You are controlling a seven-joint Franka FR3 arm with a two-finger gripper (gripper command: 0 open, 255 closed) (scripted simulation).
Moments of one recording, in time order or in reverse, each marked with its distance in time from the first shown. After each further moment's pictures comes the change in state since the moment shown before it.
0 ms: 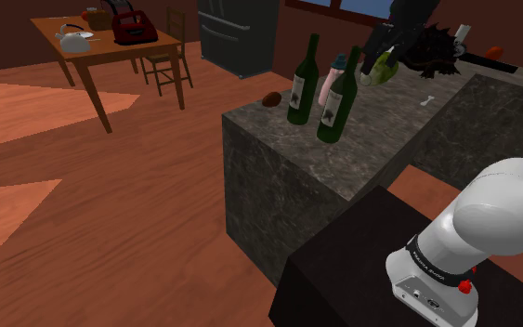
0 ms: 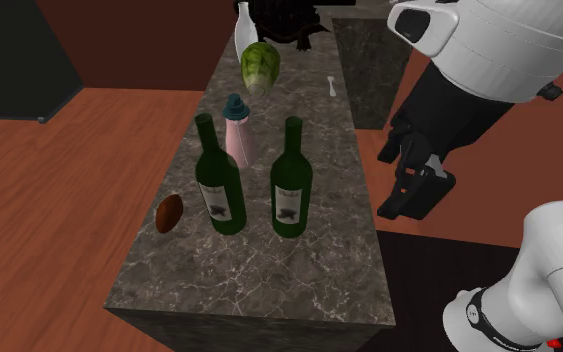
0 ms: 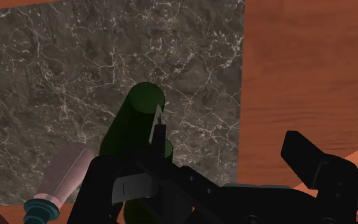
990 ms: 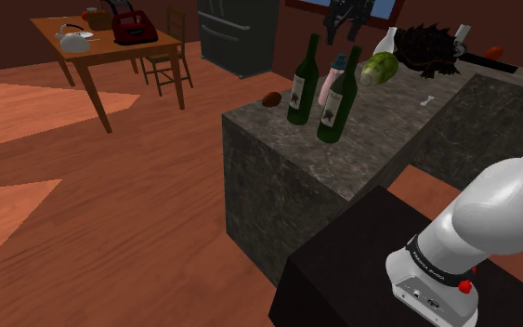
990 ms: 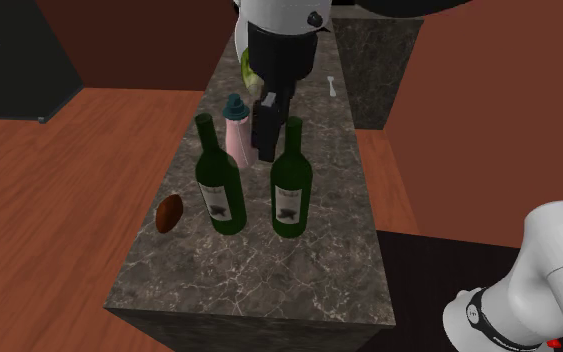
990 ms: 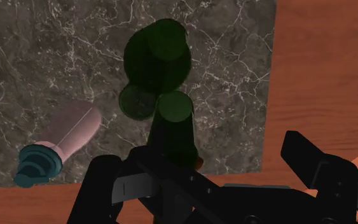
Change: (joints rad) arm -0.012 0.578 -0.100 0.508 0.006 -0.009 -0.121
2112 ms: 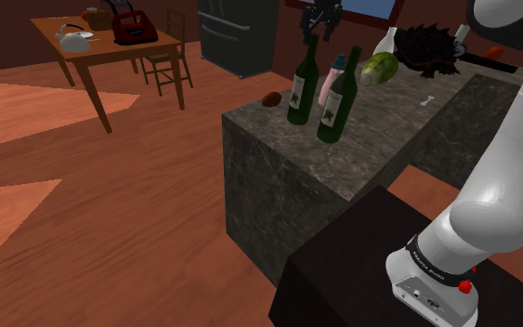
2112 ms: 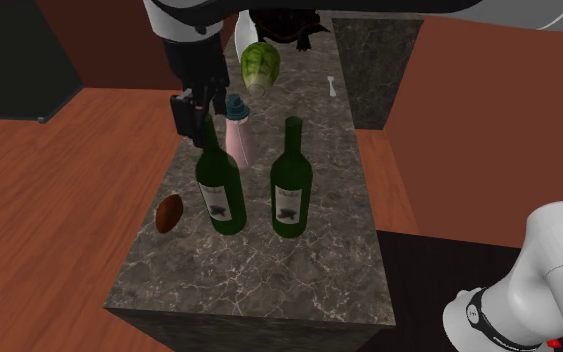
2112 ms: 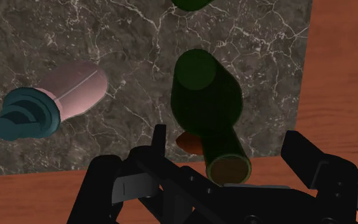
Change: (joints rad) arm -0.042 0.470 -0.049 0.489 0.067 -0.087 -0.103
